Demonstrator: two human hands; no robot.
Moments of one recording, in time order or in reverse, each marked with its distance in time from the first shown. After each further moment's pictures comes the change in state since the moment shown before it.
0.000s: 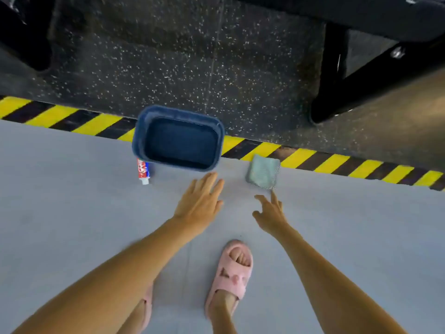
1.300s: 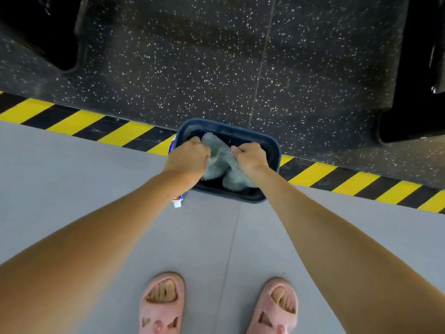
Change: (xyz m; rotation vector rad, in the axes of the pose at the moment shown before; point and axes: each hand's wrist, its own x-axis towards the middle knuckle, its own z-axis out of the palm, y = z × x) left_hand 0.095 -0.178 -0.026 -0.190 -0.119 -0.326; right_hand 0.126 -0.237 -0.024 0.447 0.096 -0.116
